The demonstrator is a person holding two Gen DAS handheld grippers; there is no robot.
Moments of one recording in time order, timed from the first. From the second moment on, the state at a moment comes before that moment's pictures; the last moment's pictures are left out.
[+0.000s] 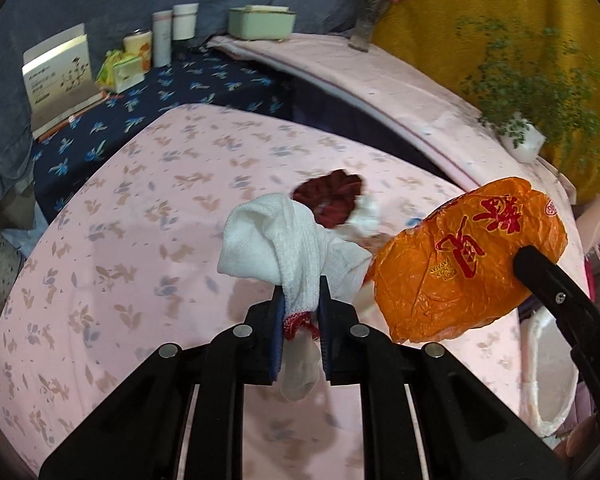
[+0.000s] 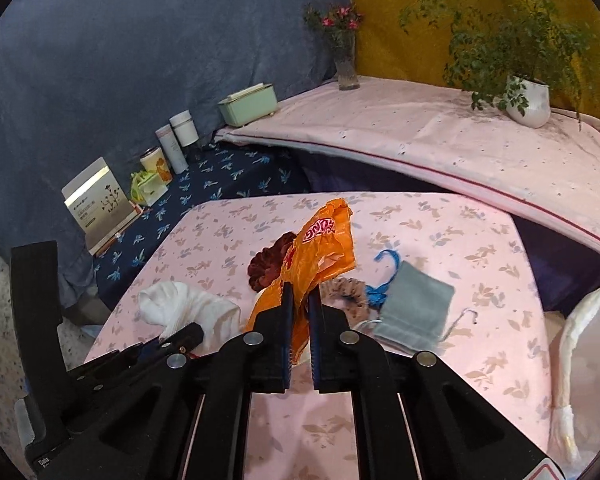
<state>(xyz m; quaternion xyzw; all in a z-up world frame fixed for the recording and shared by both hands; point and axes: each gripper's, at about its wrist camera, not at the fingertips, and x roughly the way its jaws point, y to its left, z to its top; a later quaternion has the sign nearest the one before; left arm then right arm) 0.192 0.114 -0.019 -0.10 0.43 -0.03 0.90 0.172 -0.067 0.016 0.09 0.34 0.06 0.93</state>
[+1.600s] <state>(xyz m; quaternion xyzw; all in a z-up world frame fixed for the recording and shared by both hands) 0.116 -0.225 -0.038 0.03 0.46 -0.25 0.85 0.047 -0.374 -0.035 0.17 0.35 -0.20 0.90</state>
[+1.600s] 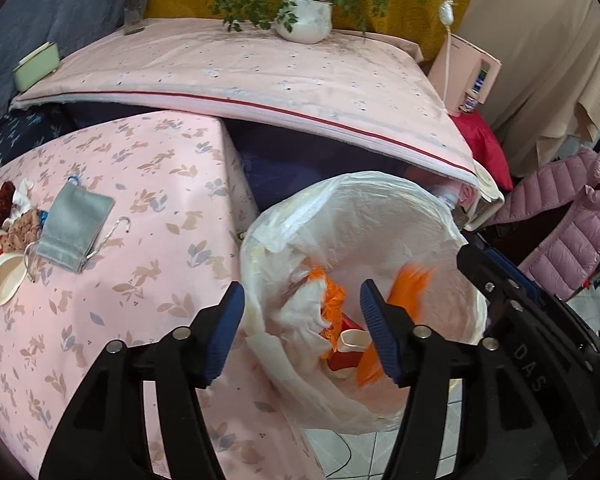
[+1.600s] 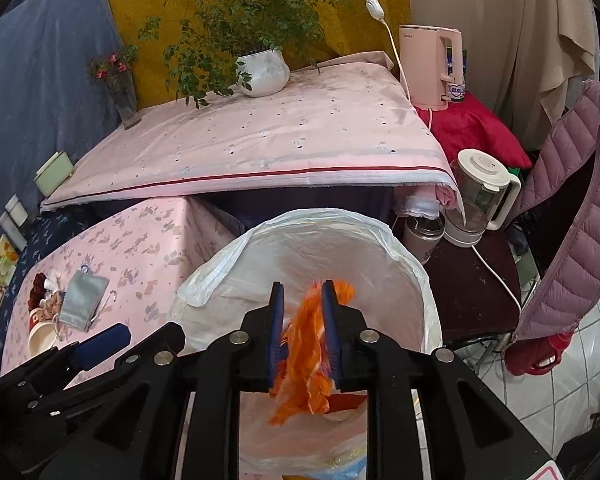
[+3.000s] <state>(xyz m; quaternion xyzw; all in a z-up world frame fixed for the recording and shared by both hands) 0.178 0.036 -0.080 -0.05 0.47 -0.01 0.88 0.137 -0.176 -0.042 0.09 0.39 -0.04 0.91</state>
